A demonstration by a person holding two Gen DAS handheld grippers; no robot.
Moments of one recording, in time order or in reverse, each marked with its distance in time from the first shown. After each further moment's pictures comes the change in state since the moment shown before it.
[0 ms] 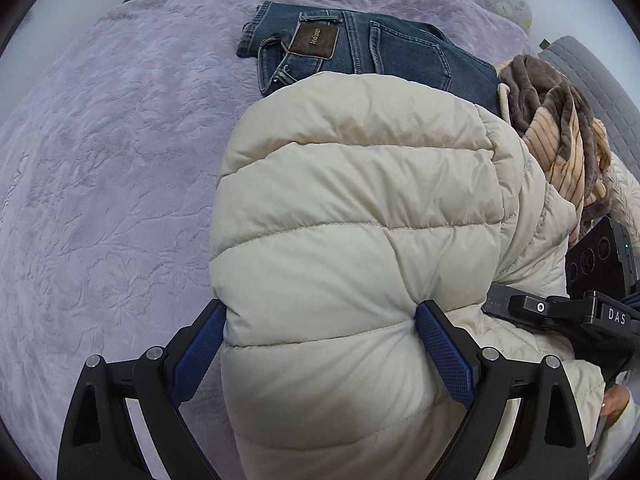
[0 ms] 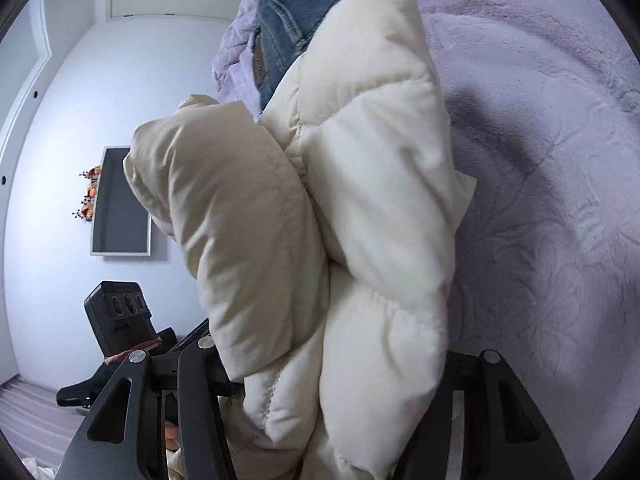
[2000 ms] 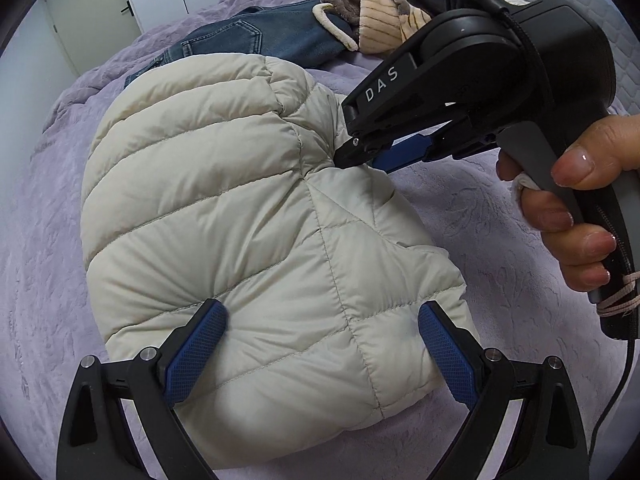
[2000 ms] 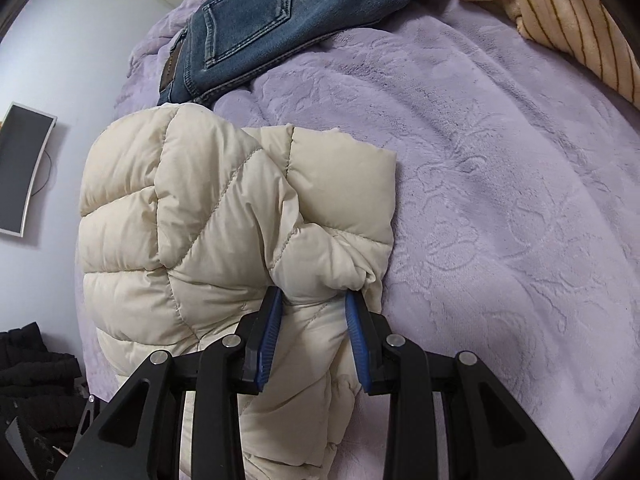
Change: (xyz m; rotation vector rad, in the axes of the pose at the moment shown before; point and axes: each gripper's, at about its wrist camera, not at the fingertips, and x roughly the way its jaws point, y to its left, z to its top) left arm -0.019 -0.136 -0.125 0.494 -0.037 0.064; right arm -0.050 0.040 -0.022 -0.164 -0.073 -0.543
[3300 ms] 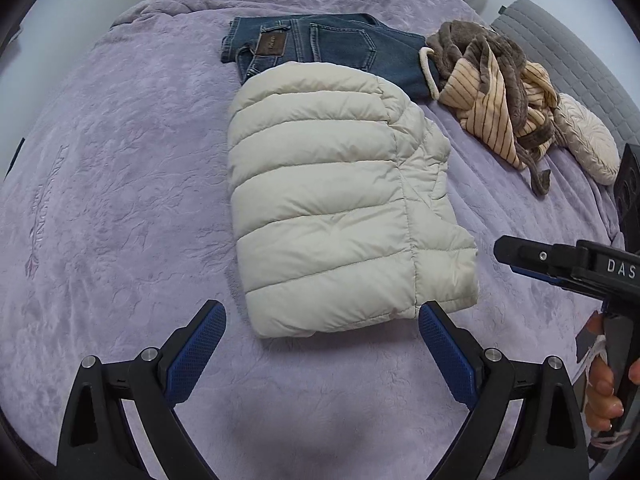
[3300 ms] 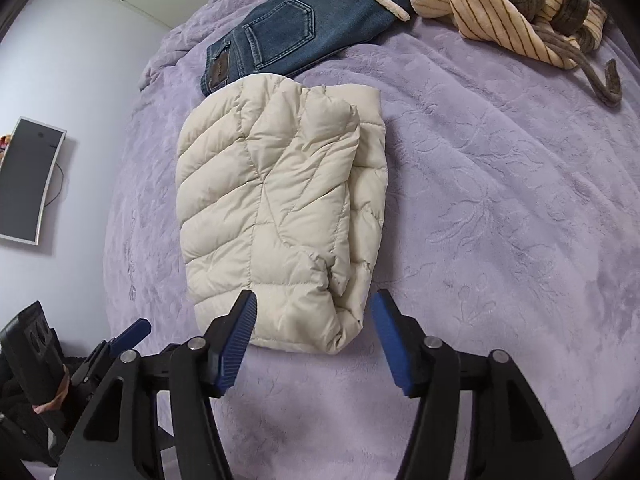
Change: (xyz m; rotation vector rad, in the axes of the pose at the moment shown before) left arm -0.109 0.103 -0.030 -0.390 0.062 -0.068; right arm -0.117 0.056 -0.107 0.071 -0.044 -0.011
